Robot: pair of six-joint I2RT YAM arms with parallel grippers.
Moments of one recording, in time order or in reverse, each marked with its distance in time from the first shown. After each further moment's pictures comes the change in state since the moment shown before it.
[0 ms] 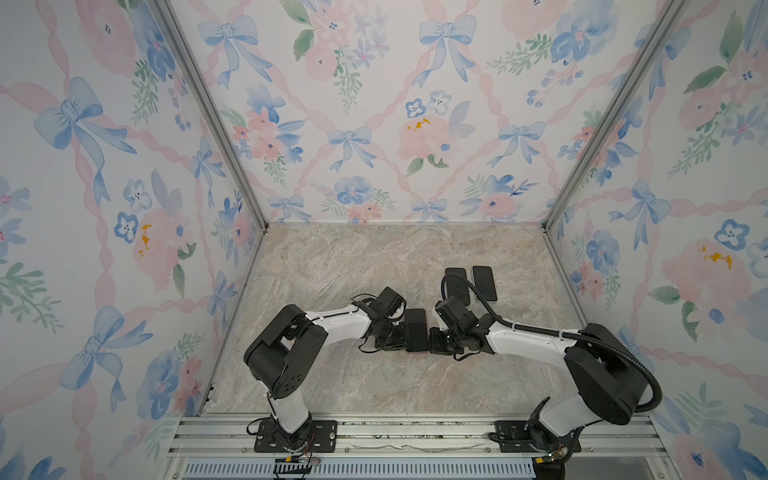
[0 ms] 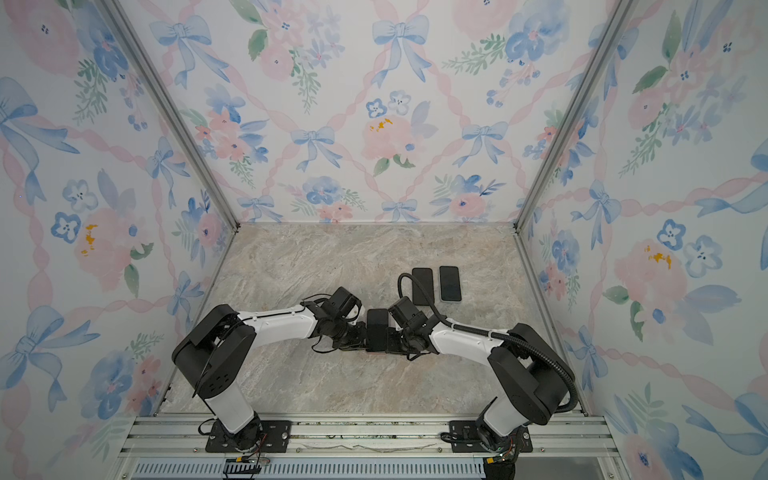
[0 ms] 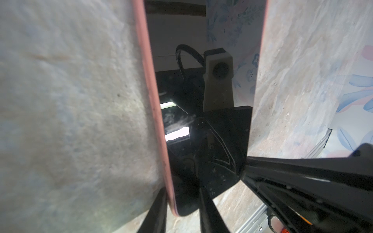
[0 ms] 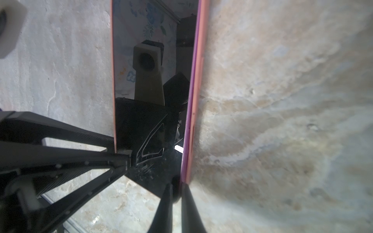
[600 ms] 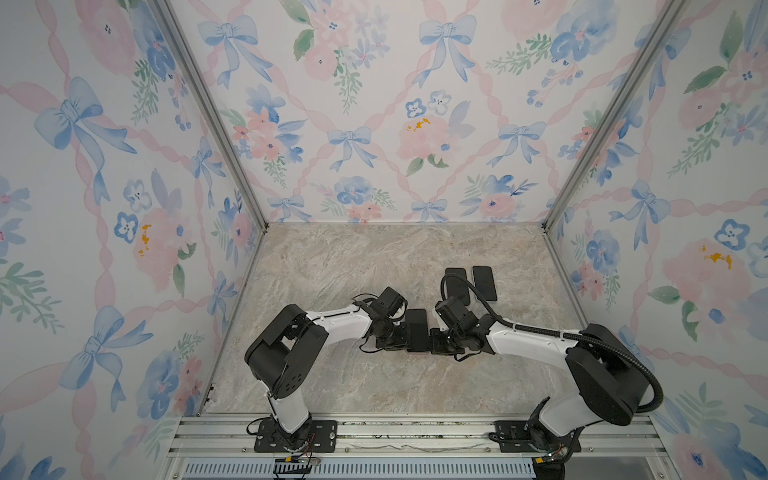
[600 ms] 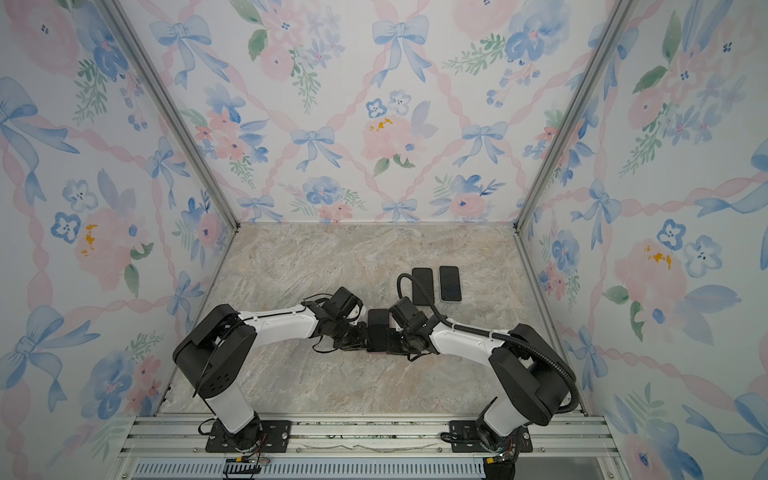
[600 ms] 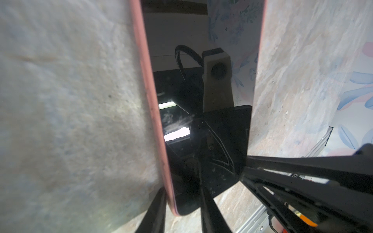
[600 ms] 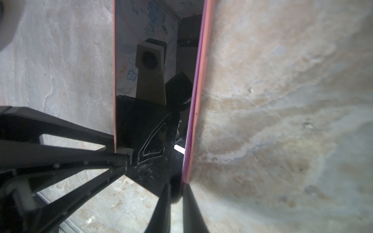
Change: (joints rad) left arm -0.006 0.003 0.006 -0.003 -0.002 0.008; right arm 0.000 -0.010 0.000 -0.015 0.008 -0.020
